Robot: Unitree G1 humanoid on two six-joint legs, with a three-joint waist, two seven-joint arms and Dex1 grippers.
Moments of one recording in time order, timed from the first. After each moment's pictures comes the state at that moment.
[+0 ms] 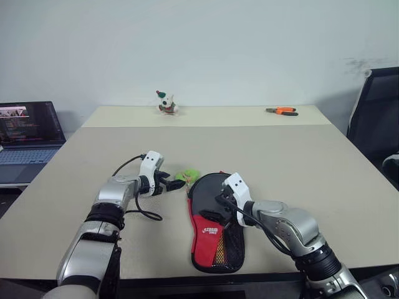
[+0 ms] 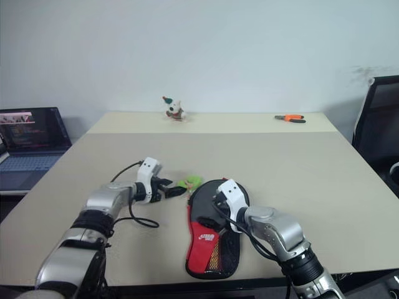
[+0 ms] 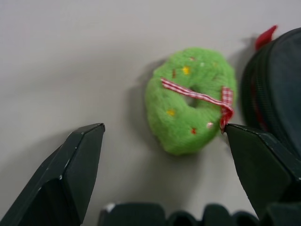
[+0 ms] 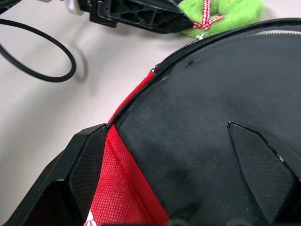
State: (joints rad) left arm -0.96 0.51 -0.06 0.93 -0.19 0.40 -0.86; right arm -0.56 -0.25 0.30 -0.14 0.44 0.93 0.43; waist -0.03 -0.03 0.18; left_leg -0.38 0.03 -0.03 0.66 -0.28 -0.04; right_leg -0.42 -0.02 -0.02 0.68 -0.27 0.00
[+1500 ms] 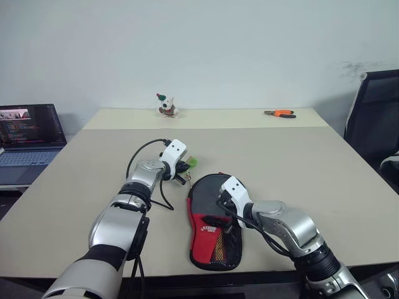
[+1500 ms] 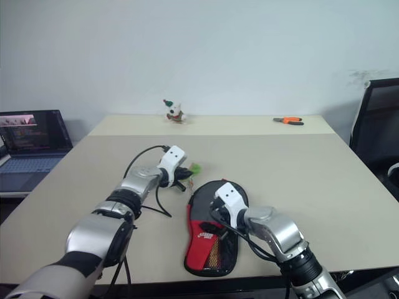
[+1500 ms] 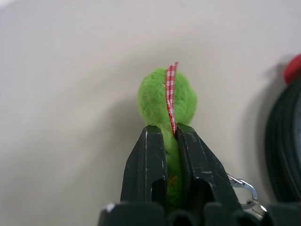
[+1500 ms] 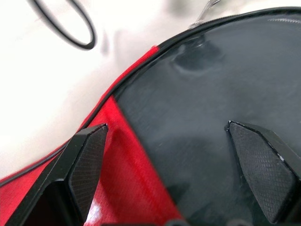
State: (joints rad) left arm -1.19 0.36 -0.11 1.29 0.11 0.07 -0.63; right arm -0.57 -0.27 0.37 -0.16 0.30 0.99 0.54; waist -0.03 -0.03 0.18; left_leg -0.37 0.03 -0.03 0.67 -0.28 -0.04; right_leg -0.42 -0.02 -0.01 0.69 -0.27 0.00
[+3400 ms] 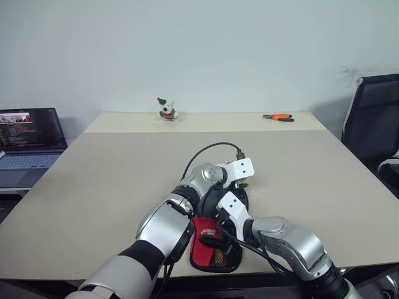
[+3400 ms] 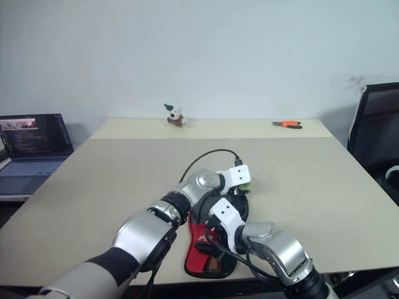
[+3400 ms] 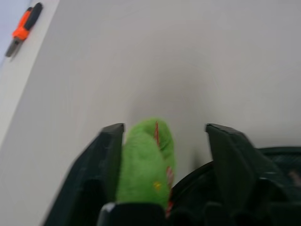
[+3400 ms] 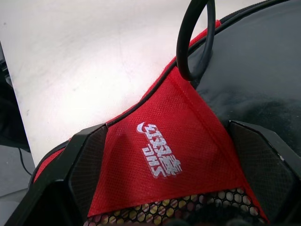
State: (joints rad) left arm -1.28 0.04 -0.27 1.38 0.41 -0.31 -0.62; right arm -0.43 -0.27 0.41 -0.33 0.30 1.07 0.50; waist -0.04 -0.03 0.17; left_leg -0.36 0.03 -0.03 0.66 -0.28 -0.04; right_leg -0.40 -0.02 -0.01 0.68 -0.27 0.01
